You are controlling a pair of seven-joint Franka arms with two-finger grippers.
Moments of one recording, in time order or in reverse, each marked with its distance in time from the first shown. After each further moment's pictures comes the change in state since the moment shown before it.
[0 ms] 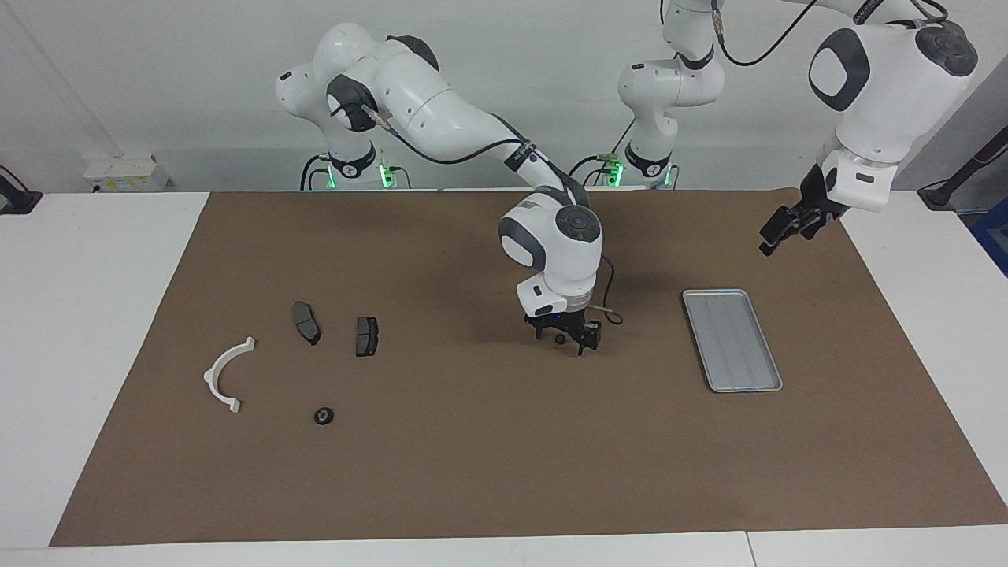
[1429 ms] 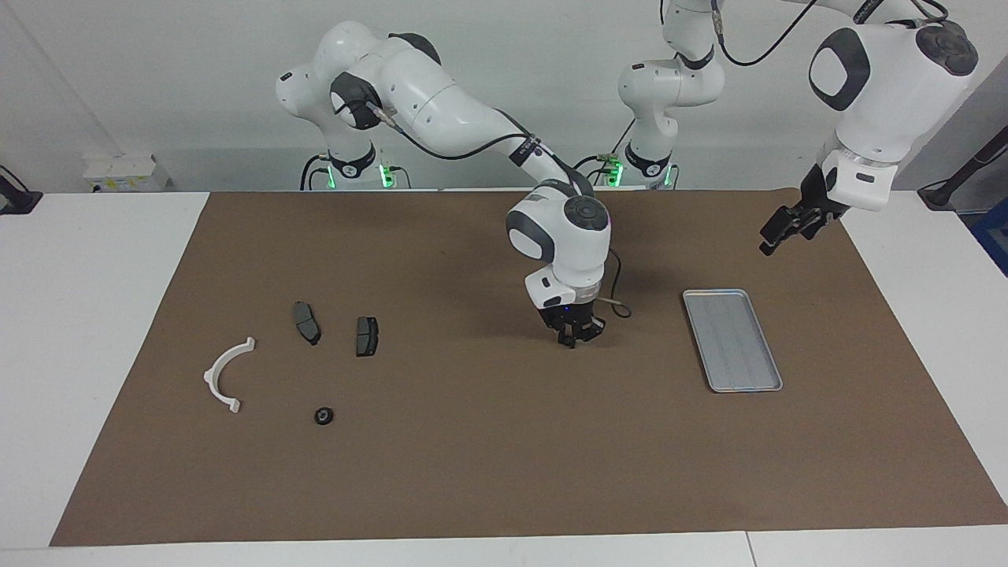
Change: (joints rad) left arm 0.000 0.000 0.000 0.001 0.000 0.000 0.000; right arm 0.025 -0.007 0.002 0.001 -0.011 0.017 0.038
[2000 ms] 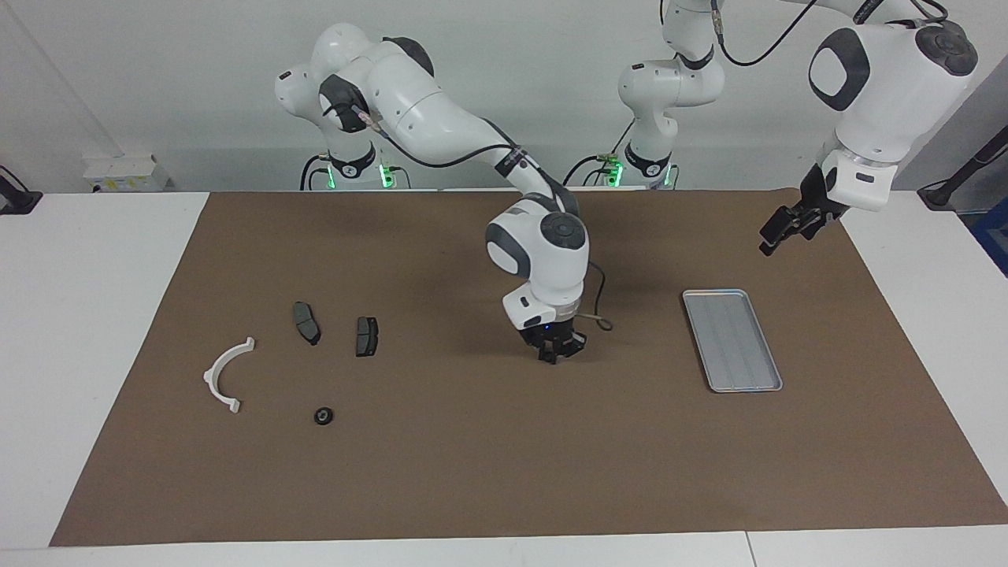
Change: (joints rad) left arm 0.000 0.000 0.000 0.000 0.000 0.000 0.000; right arm -0.143 -0.001 -0.008 0.001 0.000 -0.002 -0.271
